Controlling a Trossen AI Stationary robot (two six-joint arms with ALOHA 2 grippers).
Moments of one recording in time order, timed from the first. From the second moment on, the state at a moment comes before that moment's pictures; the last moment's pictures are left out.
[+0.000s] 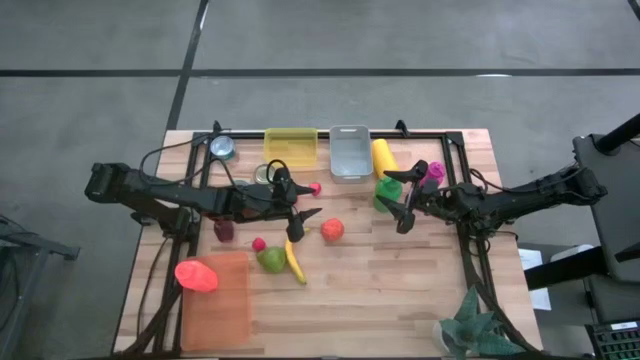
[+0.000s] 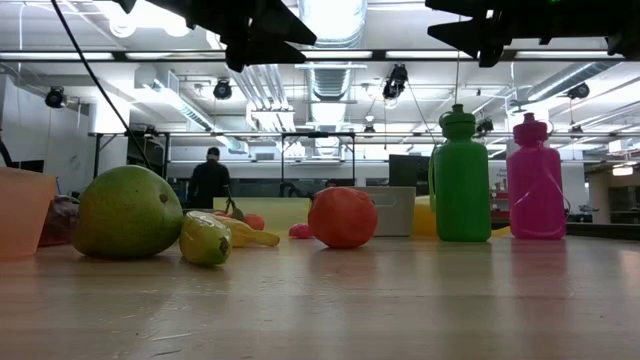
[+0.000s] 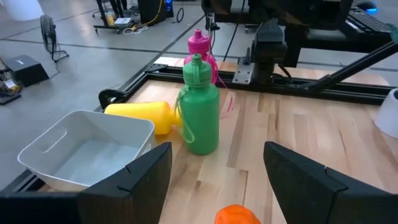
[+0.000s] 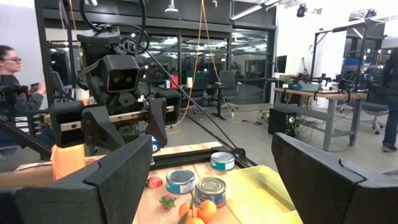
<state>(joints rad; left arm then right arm) -0.10 1.34 0.85 0.16 -0.36 -0.08 0.12 0.90 0.35 0.76 0.44 -0.05</state>
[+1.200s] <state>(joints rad) -0.10 1.34 0.85 0.15 -0.36 -0.08 0.12 0.87 0.39 0.73 0.45 -0.04</state>
